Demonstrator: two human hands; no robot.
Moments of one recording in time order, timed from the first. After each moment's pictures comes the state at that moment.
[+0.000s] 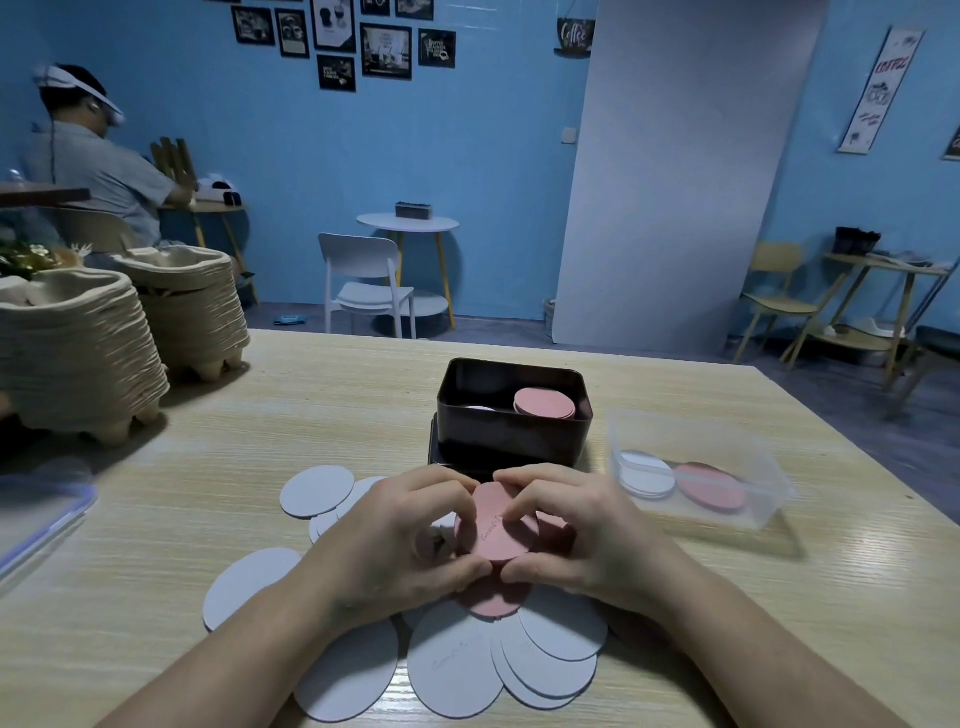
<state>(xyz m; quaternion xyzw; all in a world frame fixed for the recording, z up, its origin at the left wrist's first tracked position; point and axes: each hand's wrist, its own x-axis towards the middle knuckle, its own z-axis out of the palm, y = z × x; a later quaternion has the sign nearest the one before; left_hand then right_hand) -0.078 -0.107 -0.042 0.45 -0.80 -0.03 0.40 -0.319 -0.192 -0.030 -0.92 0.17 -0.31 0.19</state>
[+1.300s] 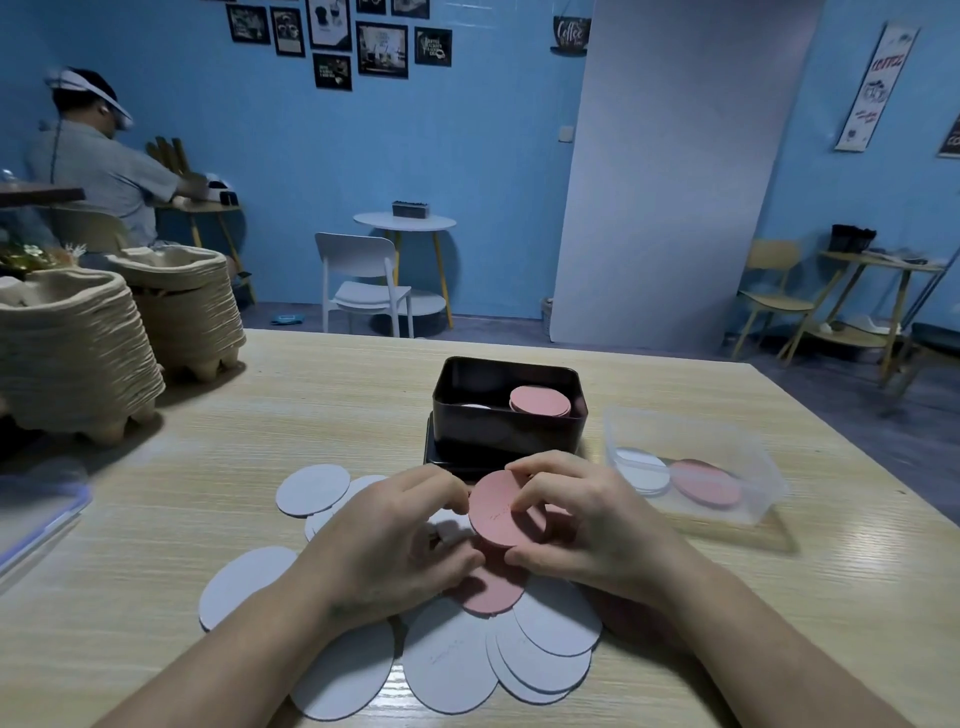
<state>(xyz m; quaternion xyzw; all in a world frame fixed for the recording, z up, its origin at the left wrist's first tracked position) -0.078 -0.102 -0.045 0.48 -0.80 -0.01 0.37 -0.327 -0.198 -0.030 -0.93 0.20 -0.29 0.13</state>
